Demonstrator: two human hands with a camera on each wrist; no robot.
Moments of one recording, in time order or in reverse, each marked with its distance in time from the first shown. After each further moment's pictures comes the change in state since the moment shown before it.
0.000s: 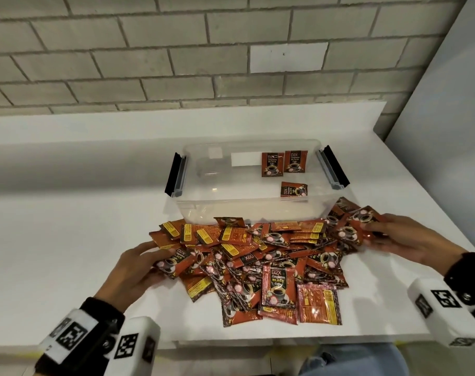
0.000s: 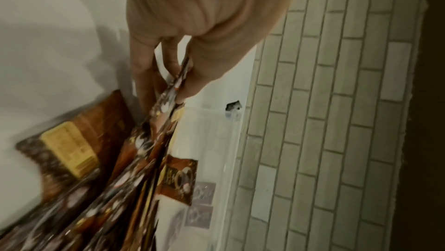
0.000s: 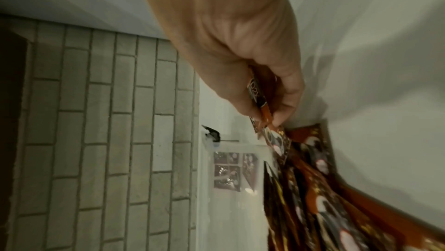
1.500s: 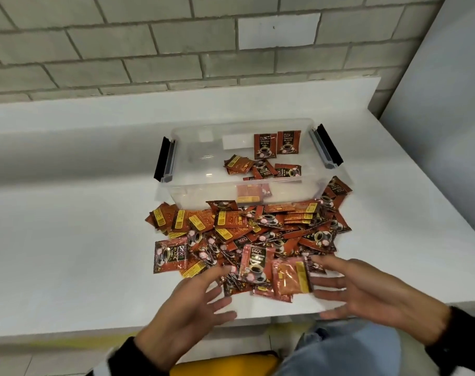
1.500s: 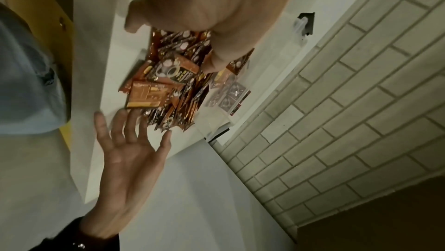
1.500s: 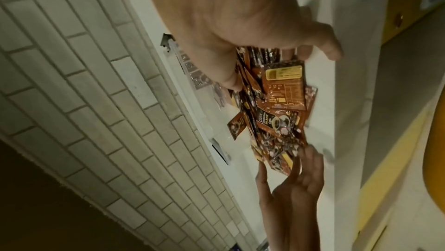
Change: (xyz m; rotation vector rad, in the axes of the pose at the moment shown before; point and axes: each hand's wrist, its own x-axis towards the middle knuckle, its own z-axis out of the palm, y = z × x) left_hand -0.089 -0.035 0.077 -0.119 -0.219 -0.452; right_hand -0.105 0.060 0.071 0.057 -0.264 0.355
